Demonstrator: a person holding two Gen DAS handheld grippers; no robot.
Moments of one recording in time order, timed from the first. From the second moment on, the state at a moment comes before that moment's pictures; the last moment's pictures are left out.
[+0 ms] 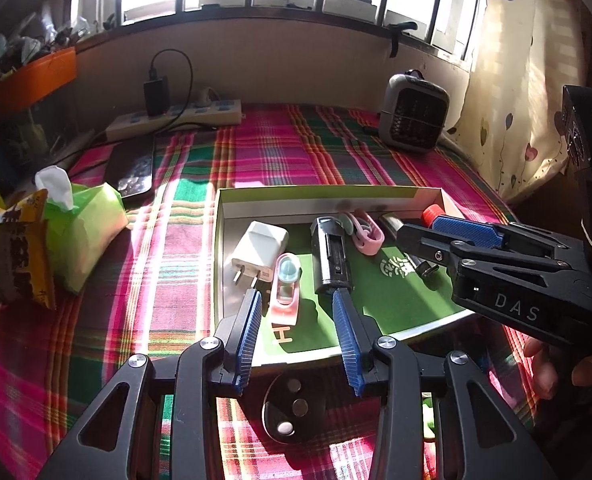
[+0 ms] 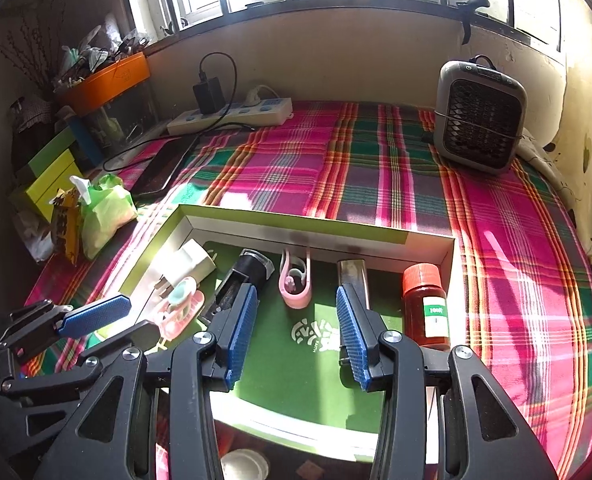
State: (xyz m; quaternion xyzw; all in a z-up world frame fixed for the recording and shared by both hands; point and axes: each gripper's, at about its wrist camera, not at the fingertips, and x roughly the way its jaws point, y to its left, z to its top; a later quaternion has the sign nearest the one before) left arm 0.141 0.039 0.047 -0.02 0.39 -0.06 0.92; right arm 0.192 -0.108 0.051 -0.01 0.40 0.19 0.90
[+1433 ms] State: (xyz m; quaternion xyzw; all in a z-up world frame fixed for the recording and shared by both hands) left arm 0.066 0.073 0.023 -0.08 0.40 -0.05 0.91; right arm 0.089 -0.166 0.022 0.04 0.41 0.12 0.90
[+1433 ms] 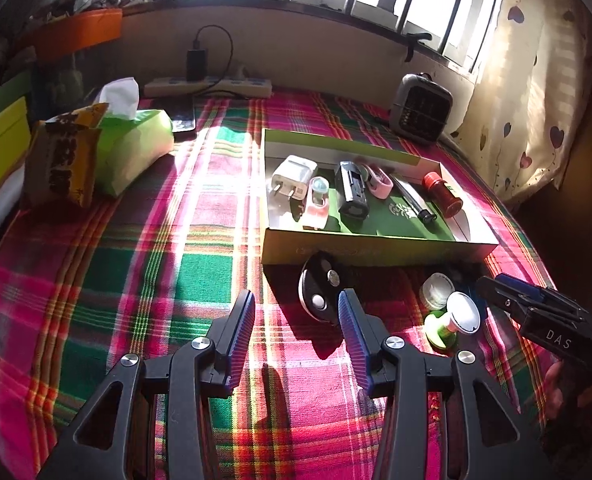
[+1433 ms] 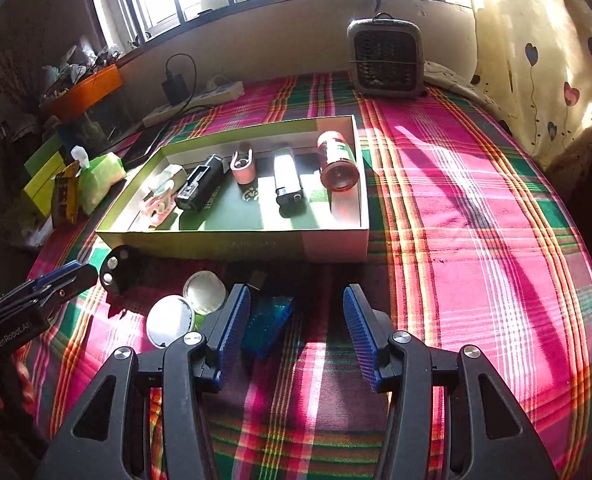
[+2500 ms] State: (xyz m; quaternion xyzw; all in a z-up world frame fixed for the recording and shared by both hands) left arm 0.097 0.061 0.008 -0.06 0.43 -0.08 0.90; right arm 0.093 -0.155 0.009 -0.01 0.43 0.09 0.90
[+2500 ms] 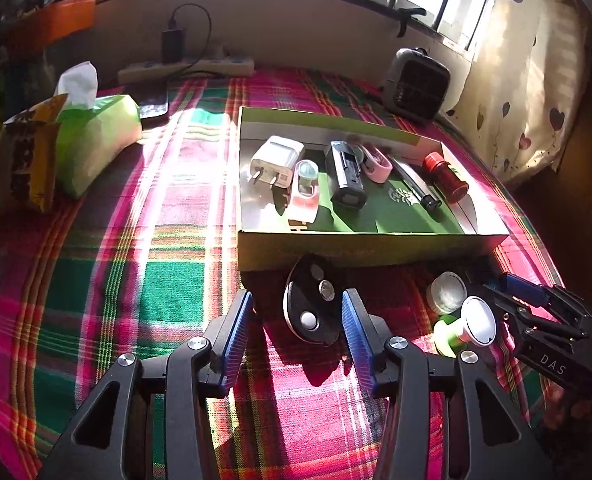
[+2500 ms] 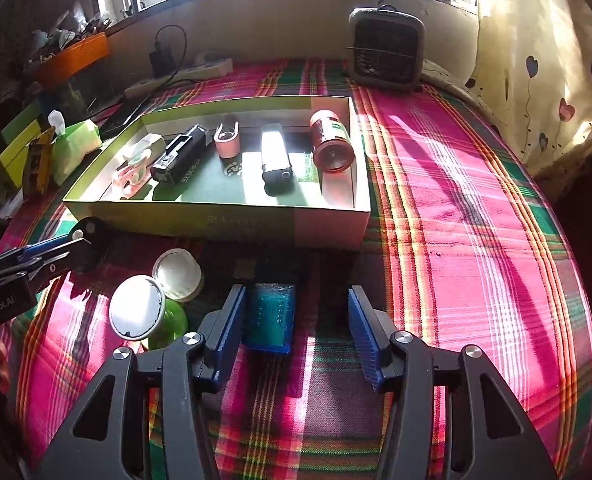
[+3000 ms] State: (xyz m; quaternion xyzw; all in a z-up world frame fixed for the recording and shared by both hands) left arm 0.101 0.057 0.007 -0.05 0.42 -0.07 0.90; right arm 0.092 -0.161 0.010 -0.01 0.43 0.09 0.90
